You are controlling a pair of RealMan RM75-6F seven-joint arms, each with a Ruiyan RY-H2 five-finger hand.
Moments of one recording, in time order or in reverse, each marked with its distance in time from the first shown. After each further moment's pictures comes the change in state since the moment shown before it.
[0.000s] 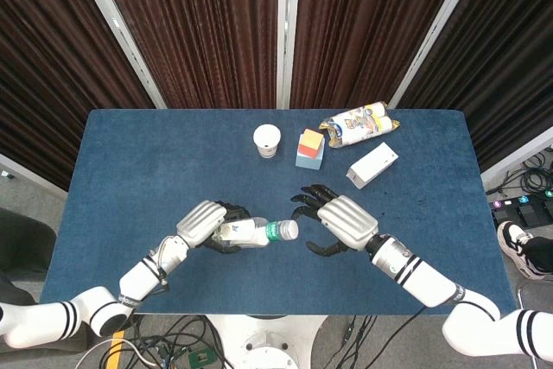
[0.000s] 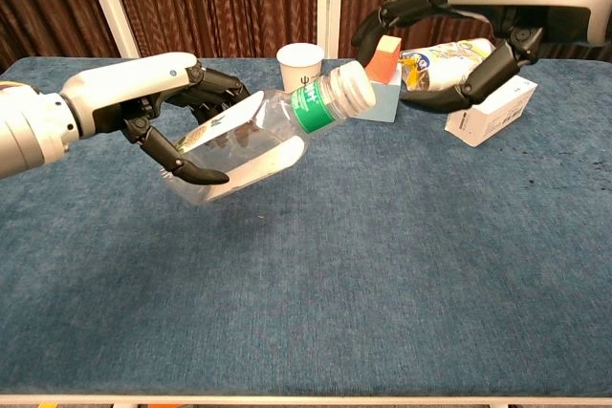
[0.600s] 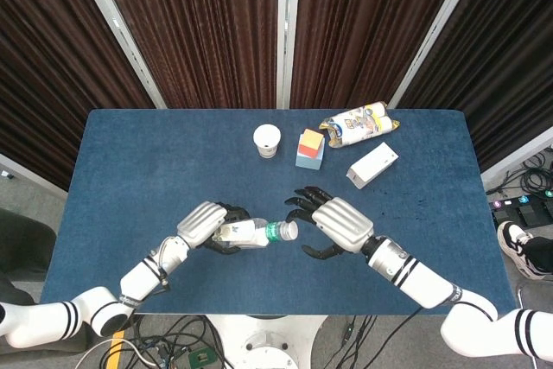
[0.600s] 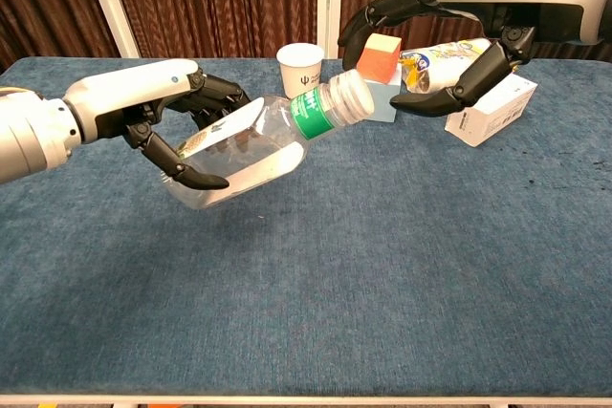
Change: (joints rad) left arm -0.001 -0.008 0.004 0.013 -0.004 -0.010 -0.005; right arm 0.008 -0.001 0.010 -0.016 -0.025 0.008 0.008
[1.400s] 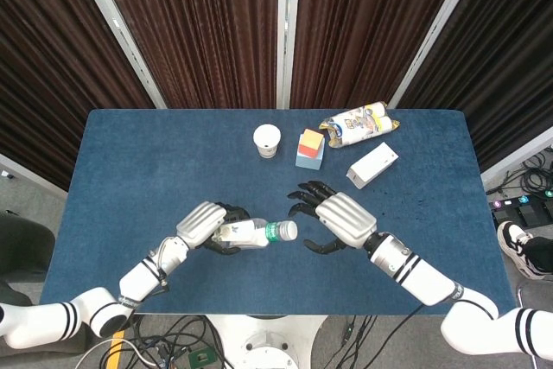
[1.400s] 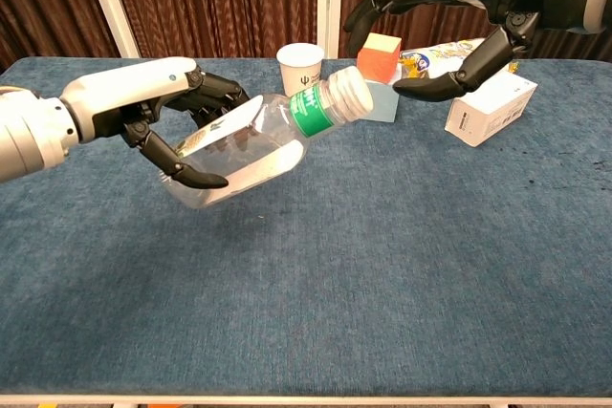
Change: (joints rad) left arm 0.004 0.004 0.000 -0.005 0.008 0.013 -0.005; right arm -0.005 -0.001 0.007 0.018 0.020 0.006 0.011
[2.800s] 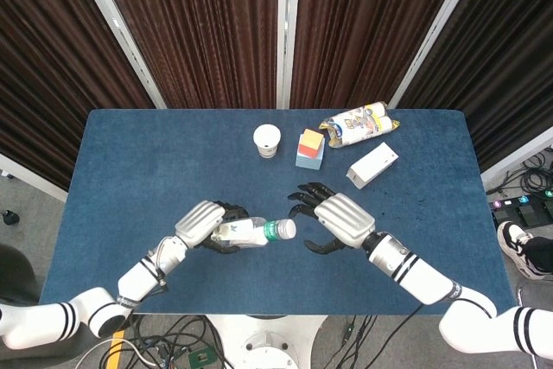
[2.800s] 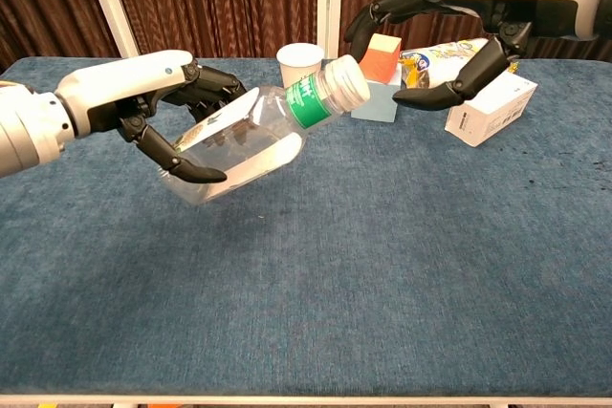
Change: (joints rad) left arm 0.003 0.006 0.000 -0.005 0.004 0.010 -0.004; right arm 0.007 0.000 0.004 -0.005 0.021 -0.025 -0.019
